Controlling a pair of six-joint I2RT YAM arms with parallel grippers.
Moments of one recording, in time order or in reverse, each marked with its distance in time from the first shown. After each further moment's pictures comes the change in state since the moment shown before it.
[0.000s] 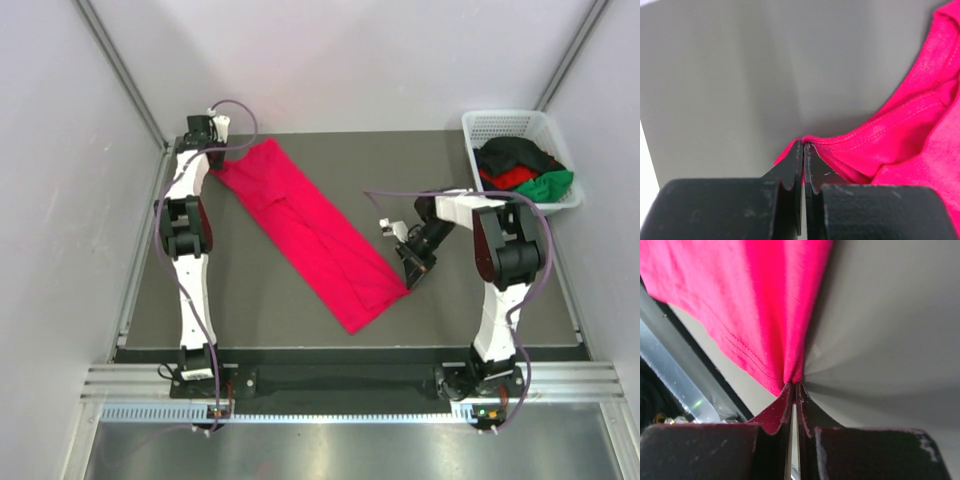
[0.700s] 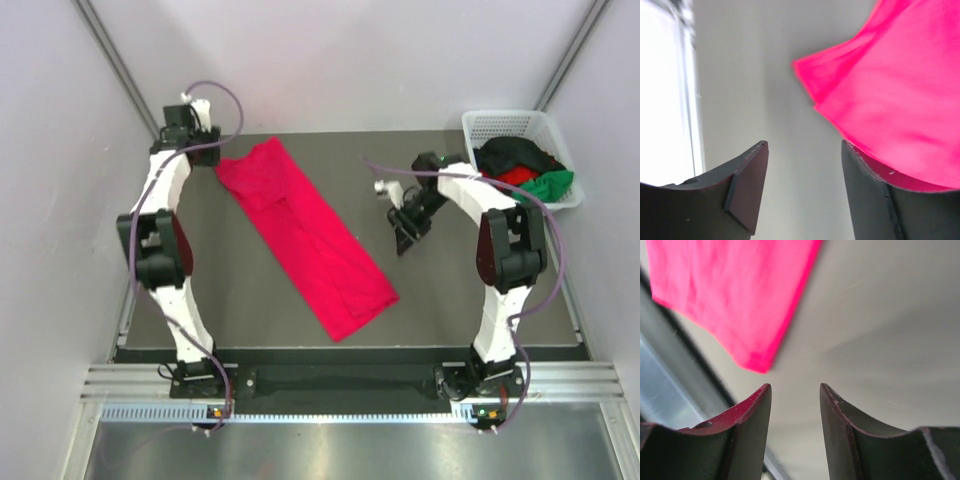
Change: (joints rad) left arm -0.016 -0.513 -0.576 0.106 -0.039 -0.128; right arm 0.039 -0.050 0.194 -0.065 0.009 0.004
